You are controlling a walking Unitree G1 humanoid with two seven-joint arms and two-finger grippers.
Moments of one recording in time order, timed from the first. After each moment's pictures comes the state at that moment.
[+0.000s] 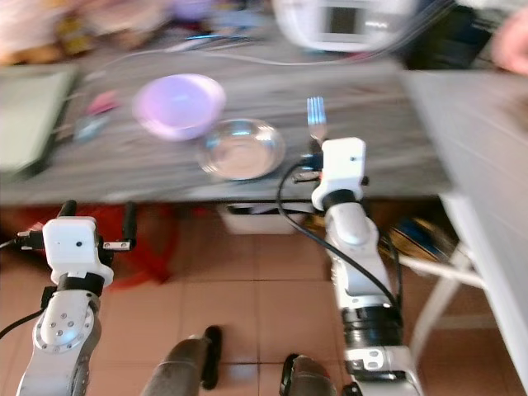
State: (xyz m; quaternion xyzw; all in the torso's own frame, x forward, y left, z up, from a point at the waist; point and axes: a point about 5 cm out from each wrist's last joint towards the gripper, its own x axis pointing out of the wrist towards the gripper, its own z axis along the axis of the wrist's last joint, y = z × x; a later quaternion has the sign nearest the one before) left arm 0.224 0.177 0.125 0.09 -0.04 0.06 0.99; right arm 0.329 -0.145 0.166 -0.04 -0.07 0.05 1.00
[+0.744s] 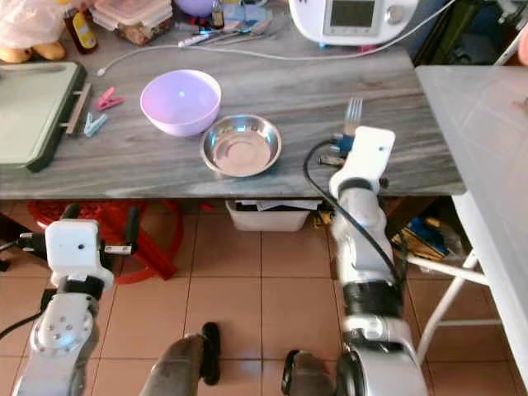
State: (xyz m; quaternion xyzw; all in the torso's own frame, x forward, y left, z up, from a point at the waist) left arm 0.220 0.176 0.126 0.10 -0.03 0.04 0.99; right arm 0.357 -0.167 0.164 0.06 -0.03 -0.06 1.00
